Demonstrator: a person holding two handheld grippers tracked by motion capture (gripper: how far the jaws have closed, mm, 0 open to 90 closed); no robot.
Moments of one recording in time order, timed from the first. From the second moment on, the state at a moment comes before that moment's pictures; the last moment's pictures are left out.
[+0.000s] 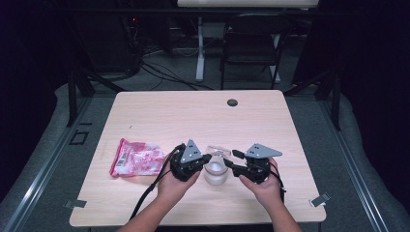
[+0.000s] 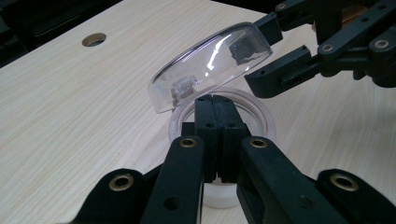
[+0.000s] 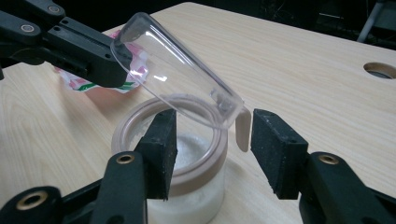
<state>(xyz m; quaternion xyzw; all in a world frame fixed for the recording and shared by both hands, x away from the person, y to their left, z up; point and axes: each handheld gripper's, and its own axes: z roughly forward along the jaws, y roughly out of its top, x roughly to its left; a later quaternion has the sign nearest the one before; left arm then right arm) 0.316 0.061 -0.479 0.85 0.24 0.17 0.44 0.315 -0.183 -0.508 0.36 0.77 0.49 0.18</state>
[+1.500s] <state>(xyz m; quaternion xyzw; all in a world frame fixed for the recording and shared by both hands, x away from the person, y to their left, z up) 0.300 0.075 -0.516 0.86 0.25 0.15 0.43 0.309 -0.205 -0.508 0.39 0.75 0.49 0.20</state>
